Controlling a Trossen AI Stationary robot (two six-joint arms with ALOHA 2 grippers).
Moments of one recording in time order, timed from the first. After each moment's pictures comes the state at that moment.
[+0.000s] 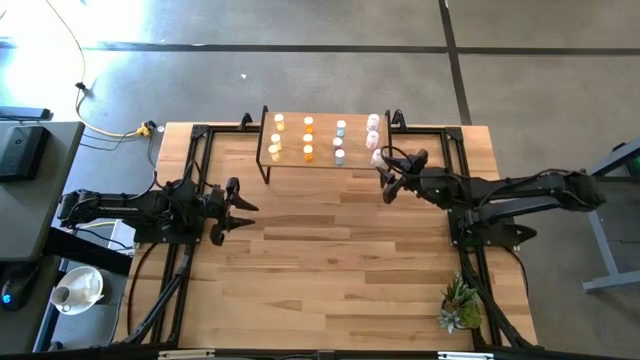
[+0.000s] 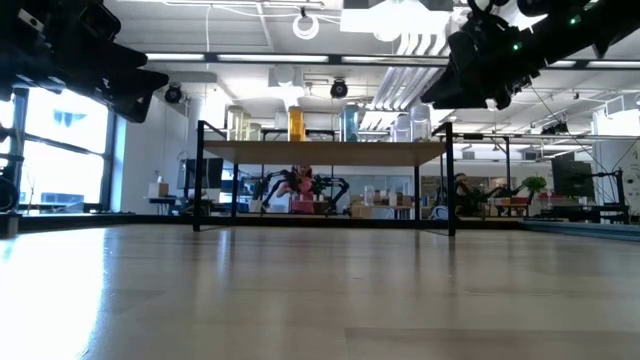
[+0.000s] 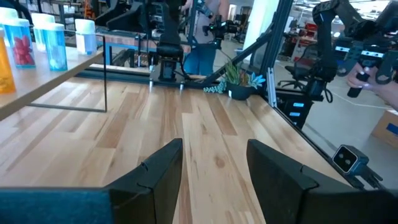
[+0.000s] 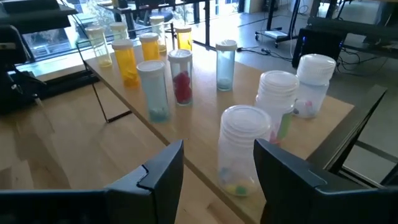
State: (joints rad) left arm 0.17 0.27 0.08 0.10 0.19 -0.13; right arm -0.09 0.93 0.47 0.17 0.59 0.21
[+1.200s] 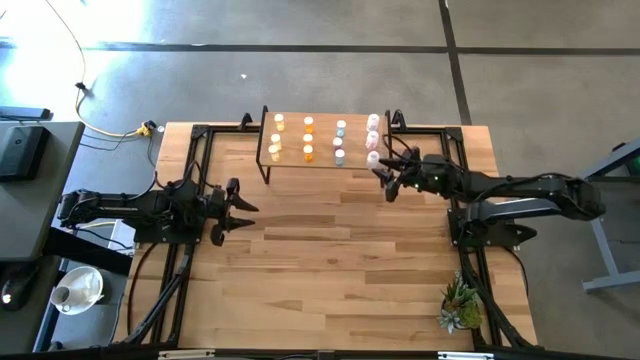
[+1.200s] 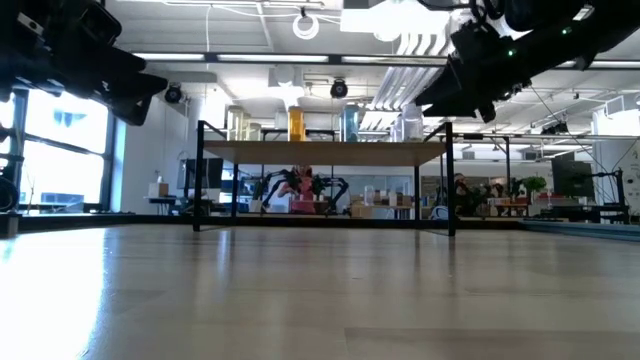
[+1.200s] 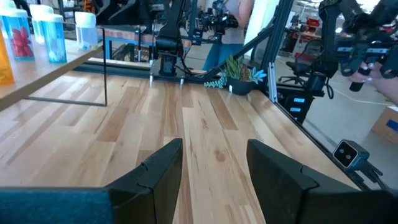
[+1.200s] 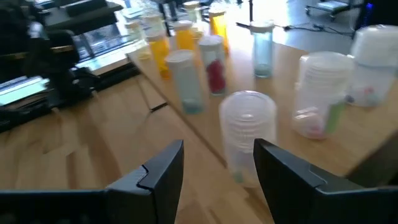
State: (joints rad) left arm 0.17 0.27 0.08 0.08 0.20 -0.13; right arm -0.25 0.92 0.47 0.16 0.23 0.26
